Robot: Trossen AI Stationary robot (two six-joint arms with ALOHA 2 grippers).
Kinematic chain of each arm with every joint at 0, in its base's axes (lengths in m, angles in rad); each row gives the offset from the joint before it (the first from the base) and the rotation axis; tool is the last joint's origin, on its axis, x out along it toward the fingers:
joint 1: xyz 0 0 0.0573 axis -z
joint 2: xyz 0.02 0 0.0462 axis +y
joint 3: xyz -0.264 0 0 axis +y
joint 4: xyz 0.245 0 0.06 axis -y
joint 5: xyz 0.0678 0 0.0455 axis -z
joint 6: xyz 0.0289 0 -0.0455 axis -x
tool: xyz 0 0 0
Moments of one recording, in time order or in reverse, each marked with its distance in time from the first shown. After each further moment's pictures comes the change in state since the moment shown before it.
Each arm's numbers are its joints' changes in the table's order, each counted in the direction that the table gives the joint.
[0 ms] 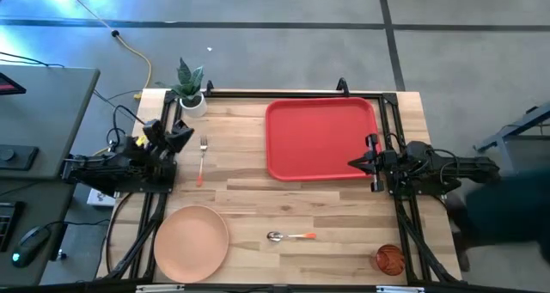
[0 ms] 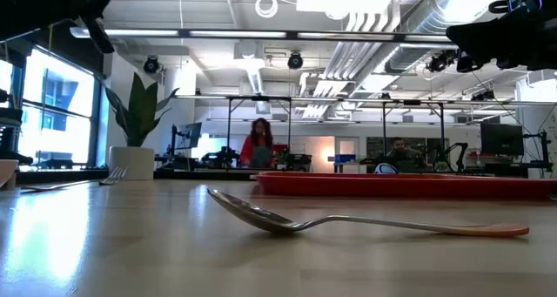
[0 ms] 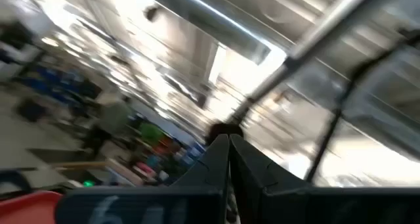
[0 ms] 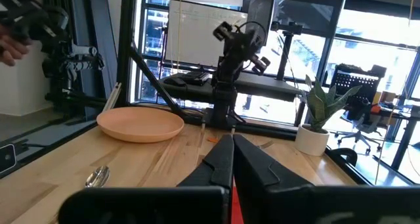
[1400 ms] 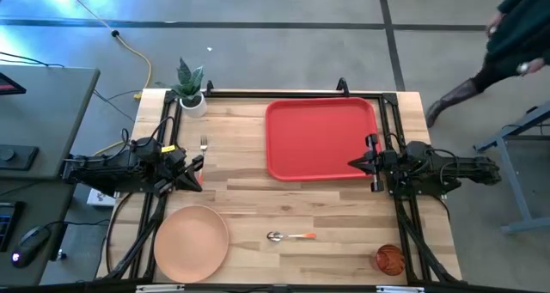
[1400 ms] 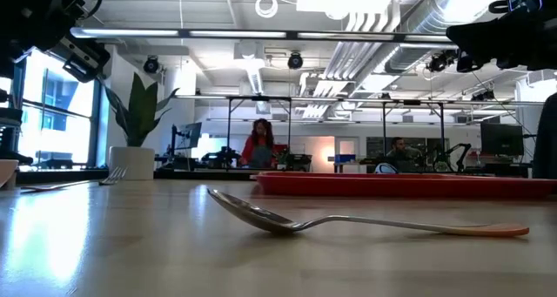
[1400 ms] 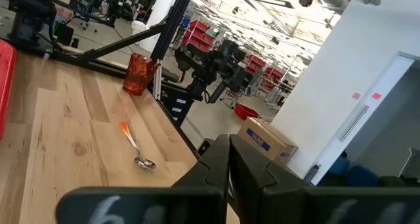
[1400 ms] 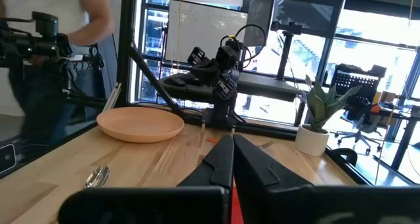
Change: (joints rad) left arm 0.005 -0.005 0.001 -0.494 0.879 -0.035; right arm 0.000 0.000 0.000 0.000 0.000 0.000
